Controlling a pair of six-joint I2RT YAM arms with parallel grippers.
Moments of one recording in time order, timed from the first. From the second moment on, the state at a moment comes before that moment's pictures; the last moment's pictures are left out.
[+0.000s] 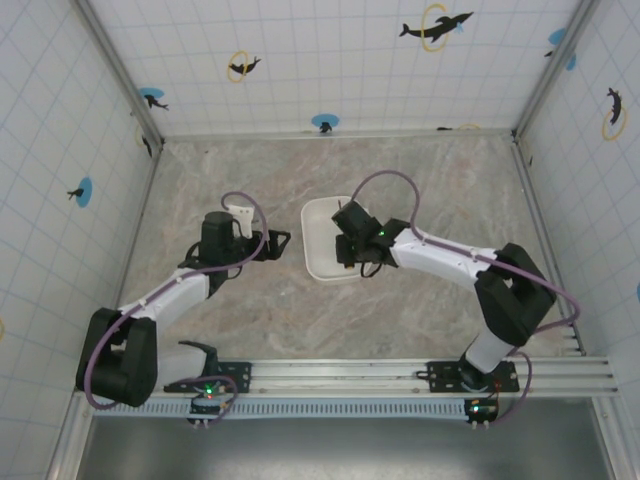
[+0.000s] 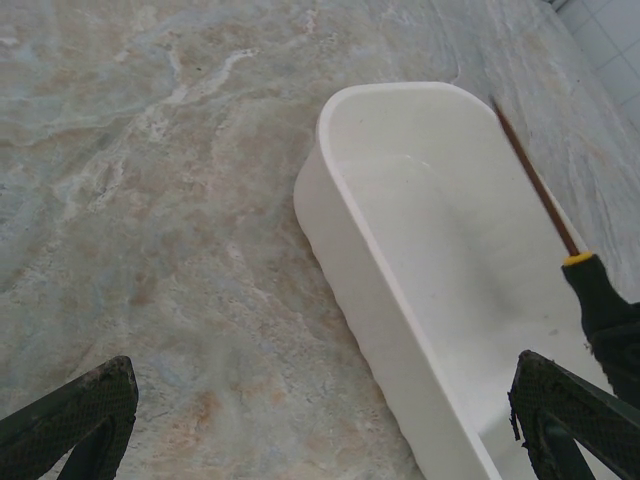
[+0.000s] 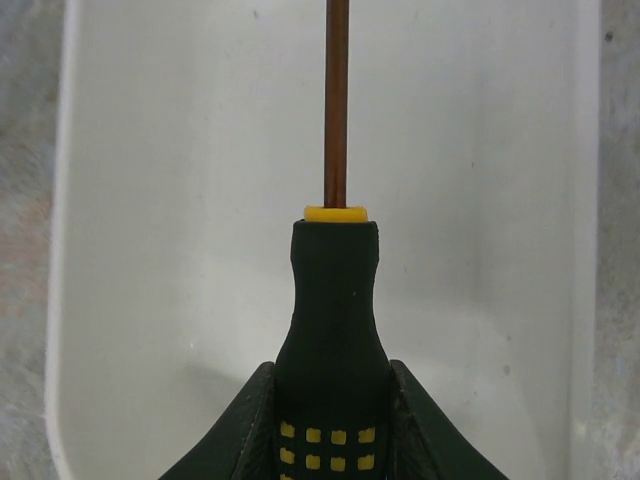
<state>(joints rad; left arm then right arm) -0.28 1.23 0.52 0.10 0.41 -0.28 0.86 1.67 1.13 -0.52 0.11 0.67</state>
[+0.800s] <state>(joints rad) -0.28 1.23 0.52 0.11 0.41 -0.26 0.86 1.87 1.22 -0.57 0.07 0.70</state>
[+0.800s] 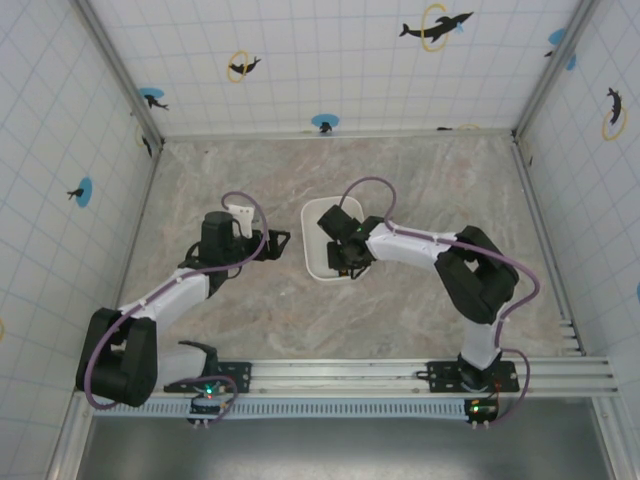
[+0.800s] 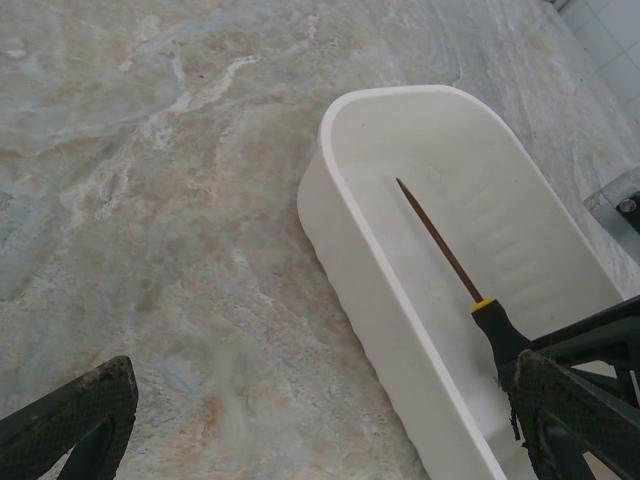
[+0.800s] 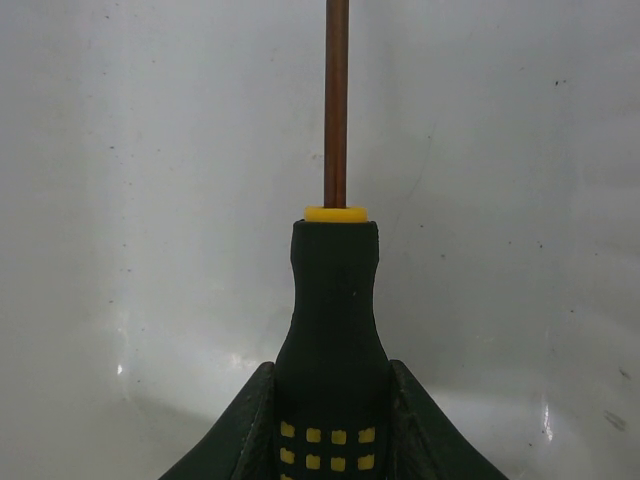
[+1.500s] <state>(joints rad) -0.28 1.24 0.52 0.11 0.41 -0.26 0.86 1.90 1.24 -0.57 0.09 0.70</state>
